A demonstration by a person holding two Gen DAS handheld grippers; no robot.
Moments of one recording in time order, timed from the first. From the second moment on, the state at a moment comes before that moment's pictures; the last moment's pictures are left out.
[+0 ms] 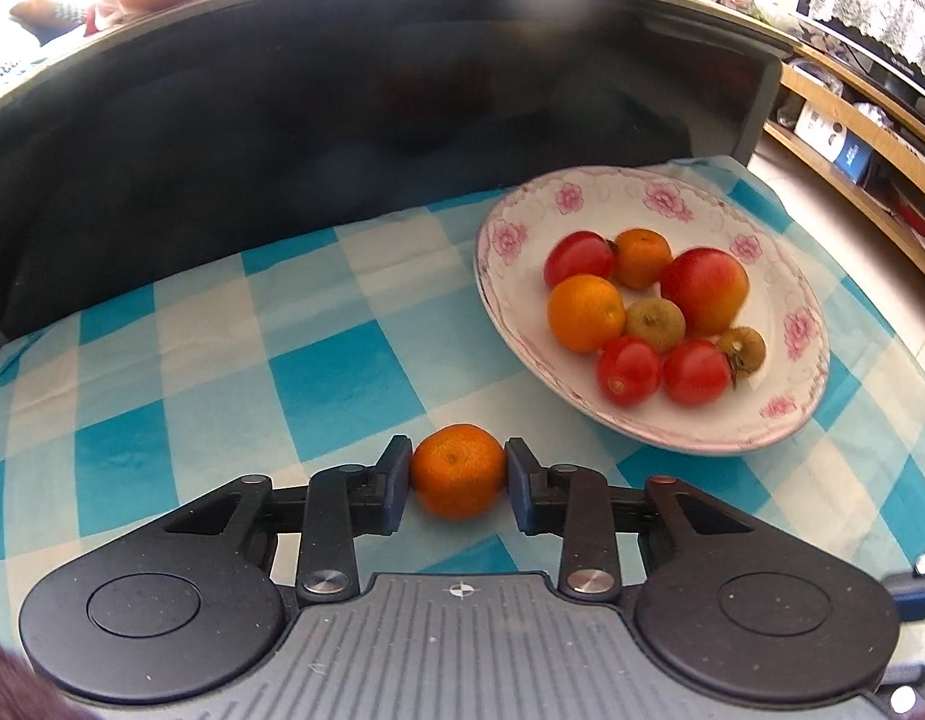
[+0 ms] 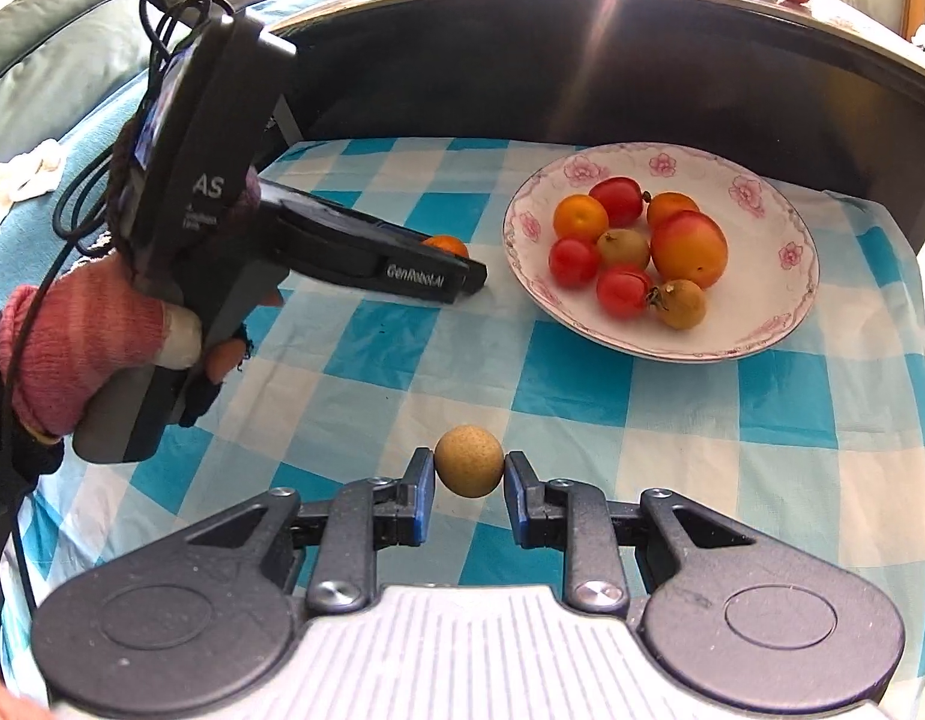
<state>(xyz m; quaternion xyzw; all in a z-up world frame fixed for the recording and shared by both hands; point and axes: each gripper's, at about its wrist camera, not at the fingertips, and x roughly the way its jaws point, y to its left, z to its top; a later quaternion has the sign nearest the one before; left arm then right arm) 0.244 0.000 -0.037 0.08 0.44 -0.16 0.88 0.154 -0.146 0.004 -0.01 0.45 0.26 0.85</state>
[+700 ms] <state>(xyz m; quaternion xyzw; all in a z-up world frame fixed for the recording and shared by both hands) 0.133 0.033 -0.028 0.06 0.47 -0.15 0.87 0.135 -0.132 -0.011 -0.08 0.46 0.24 0.85</state>
